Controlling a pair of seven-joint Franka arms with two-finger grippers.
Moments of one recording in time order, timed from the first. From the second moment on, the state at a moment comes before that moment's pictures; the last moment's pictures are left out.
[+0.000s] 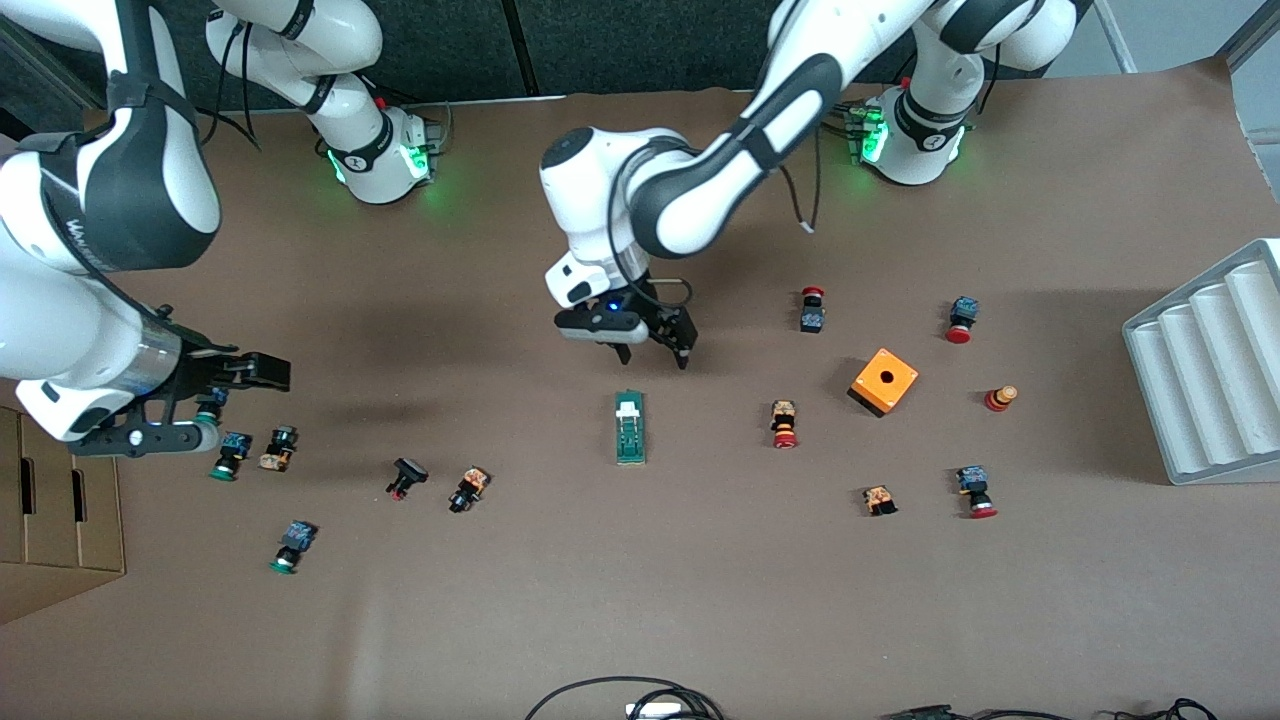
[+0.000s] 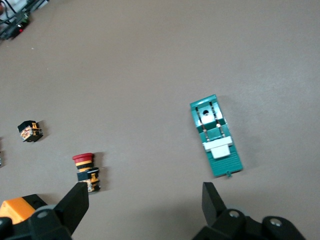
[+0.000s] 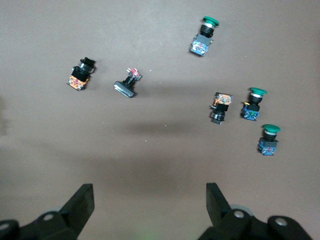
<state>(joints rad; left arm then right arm) -0.62 0.58 -0.37 -1.51 0.70 1.98 -0.92 0.04 0.21 0.04 -1.53 -0.02 1.59 0.09</state>
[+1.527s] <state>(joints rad) -0.35 0.24 -0.11 -1.49 0.10 1.76 -0.15 -0.05 0.06 0.05 -1.60 -0.02 1.66 0.17</state>
